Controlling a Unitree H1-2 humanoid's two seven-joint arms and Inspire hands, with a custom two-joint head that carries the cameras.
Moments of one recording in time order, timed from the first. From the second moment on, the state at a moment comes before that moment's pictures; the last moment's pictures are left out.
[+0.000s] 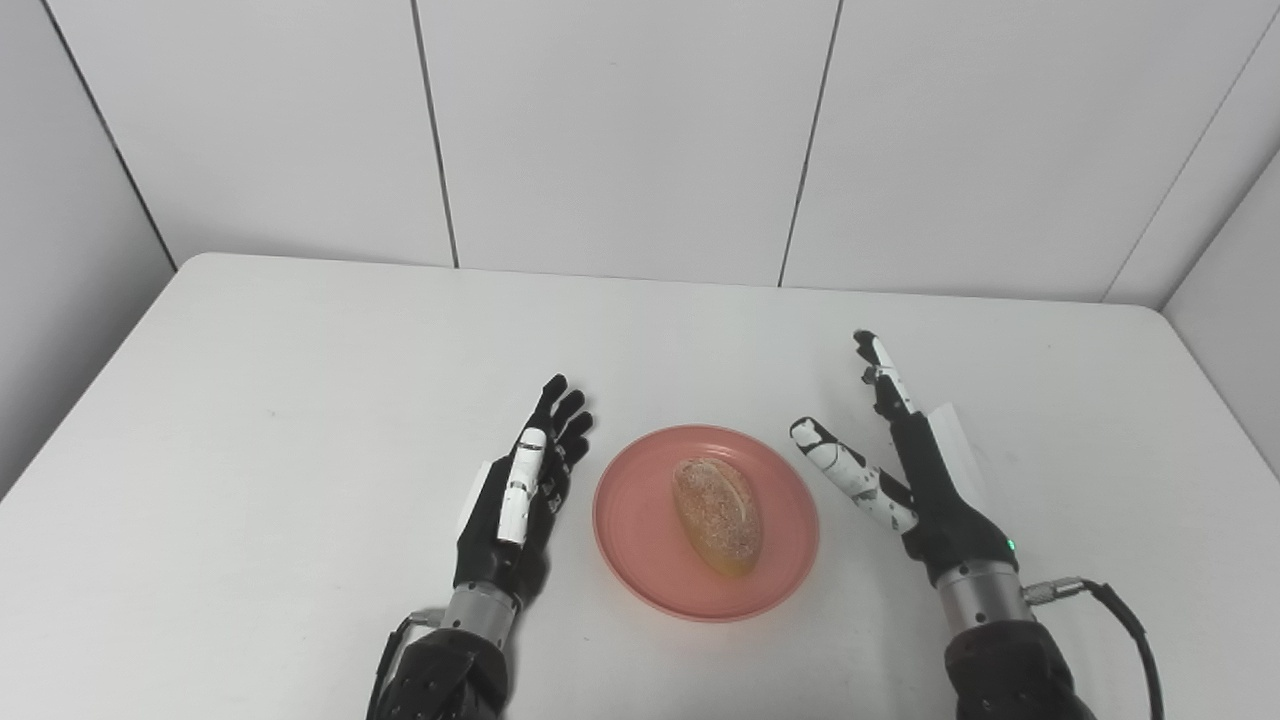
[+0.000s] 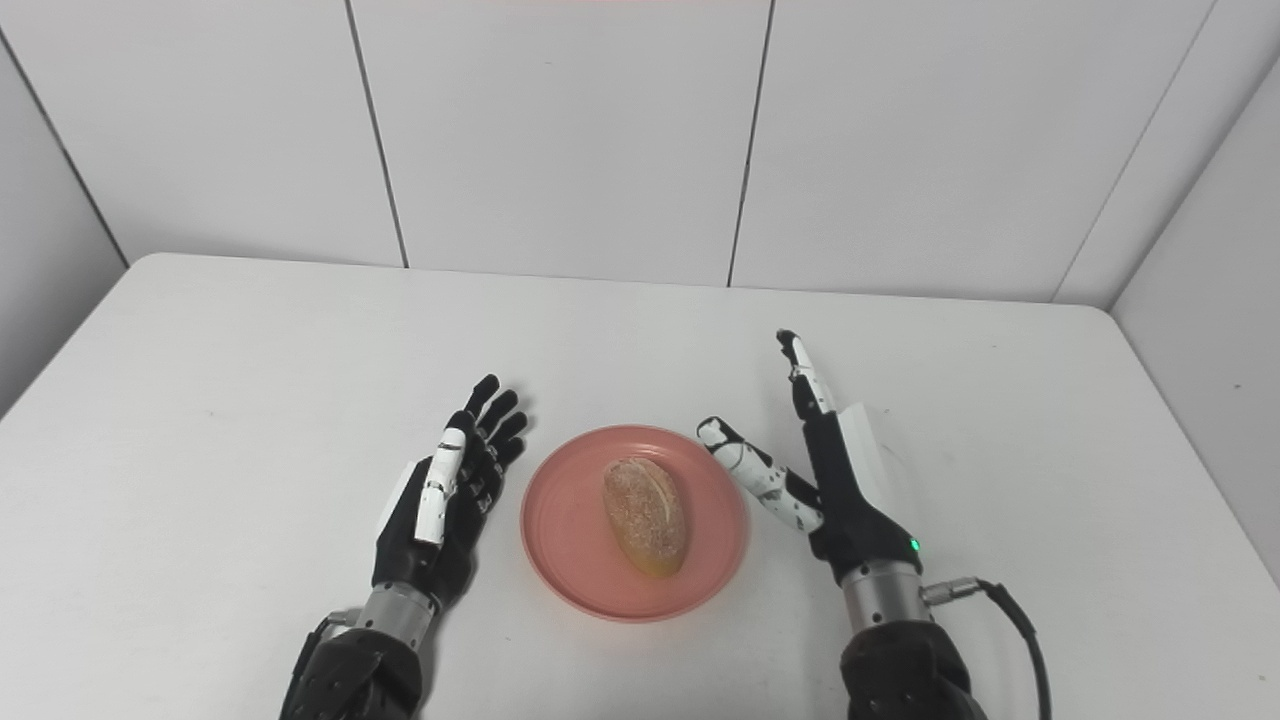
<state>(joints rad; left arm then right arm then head) -0.18 -0.06 -0.03 0.03 -0.20 0.07 -0.11 -0.15 -0.03 0.08 -0.34 -0.60 0.27 0.11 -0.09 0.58</state>
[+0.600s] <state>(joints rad) -0.16 -0.05 -0.03 0.01 -0.19 0.05 -0.12 -0.11 0.02 0.07 -0.22 -0.35 0.17 -0.01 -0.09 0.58</state>
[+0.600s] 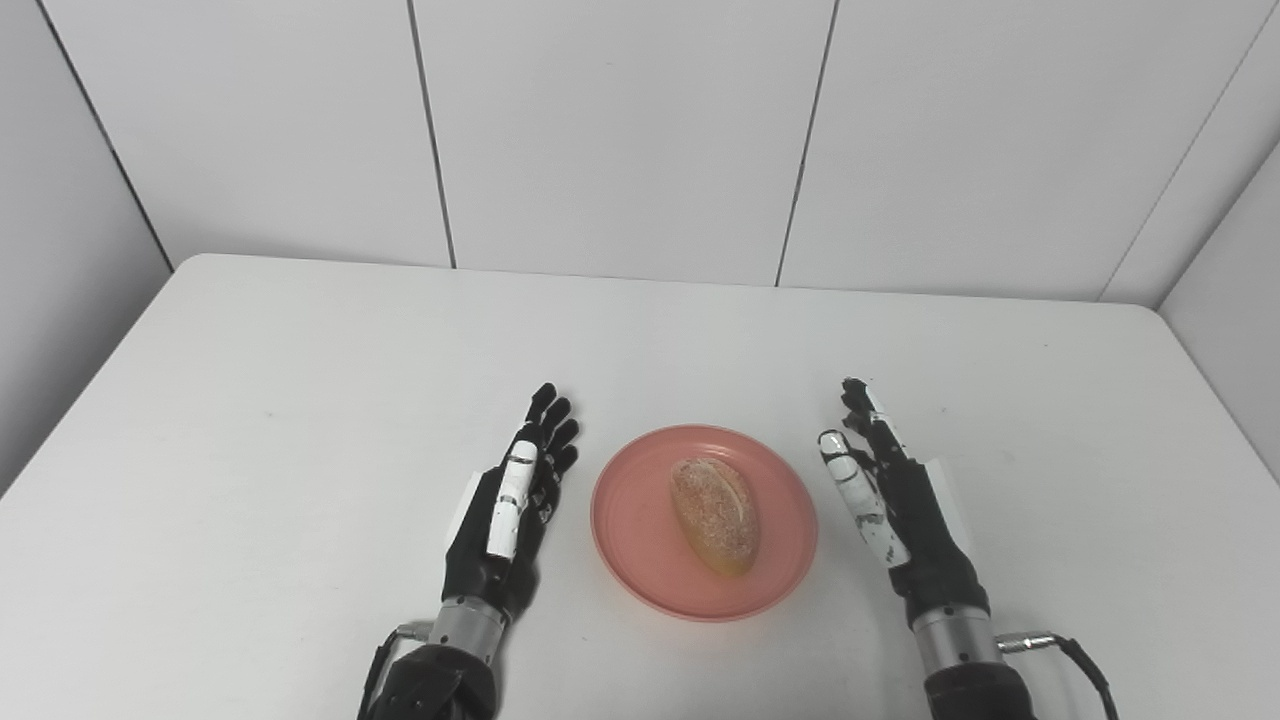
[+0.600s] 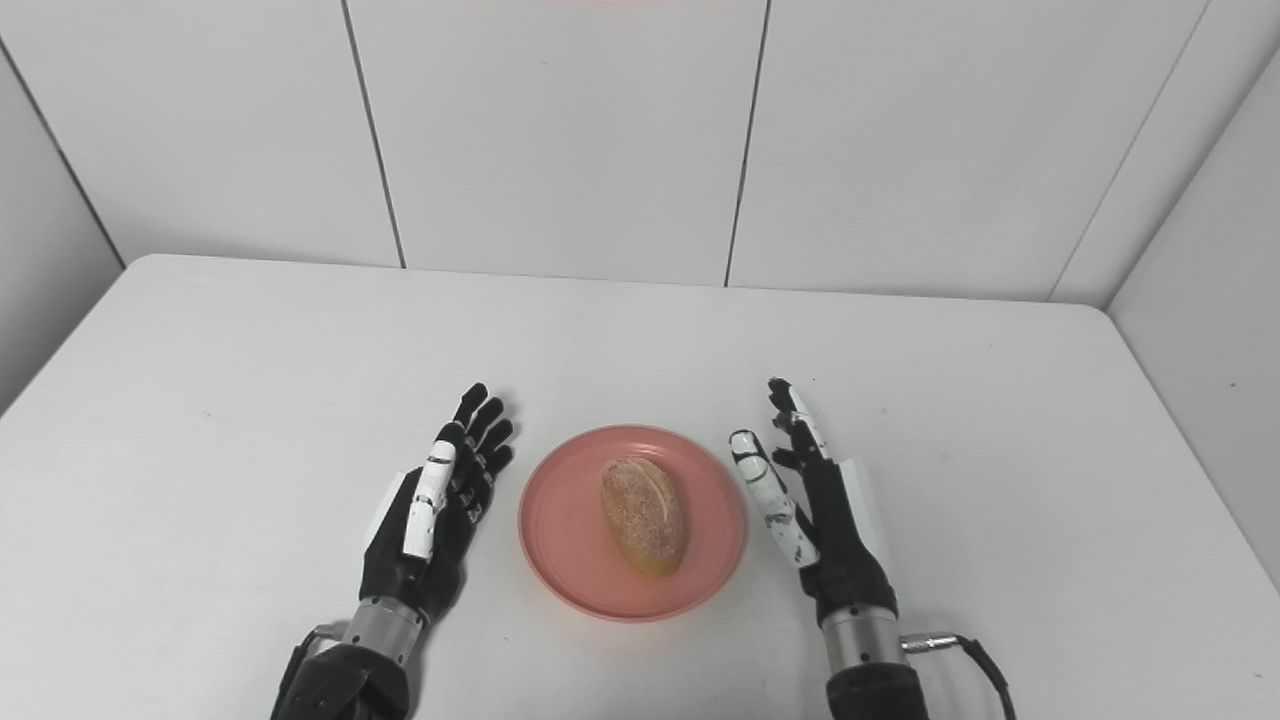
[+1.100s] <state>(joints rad) -0.16 -0.04 -0.03 0.02 -0.19 0.04 -0.13 -0.11 0.04 0.07 -0.17 -0.26 0.16 -0.04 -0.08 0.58</state>
